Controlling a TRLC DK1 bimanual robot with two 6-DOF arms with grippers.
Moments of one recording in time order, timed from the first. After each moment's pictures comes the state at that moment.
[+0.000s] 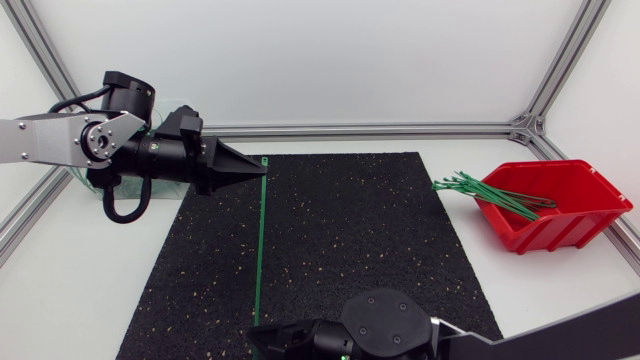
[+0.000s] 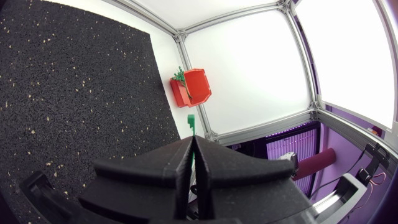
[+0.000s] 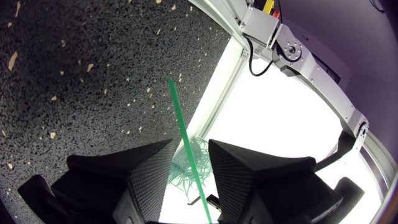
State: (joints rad) left arm -0.14 1.66 1.05 -0.27 1.24 -0.38; right arm 1.16 1.73 0.37 0.97 -0.06 -2.12
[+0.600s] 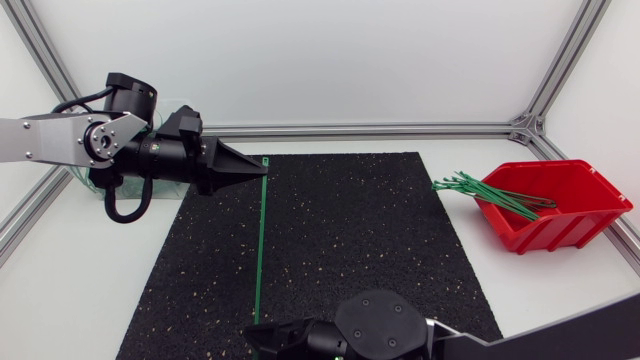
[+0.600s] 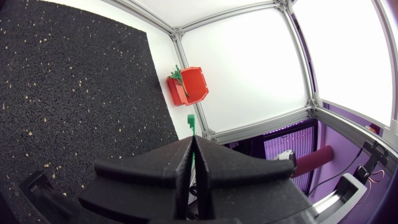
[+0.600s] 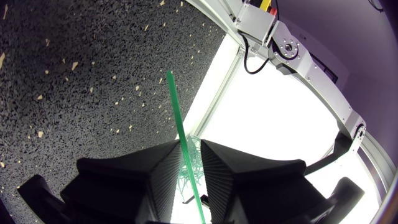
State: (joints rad) left arm -0.14 1.67 1.06 -0.28 1.26 -0.36; right arm 1.17 1.73 0.39 0.98 -0.05 -2.12
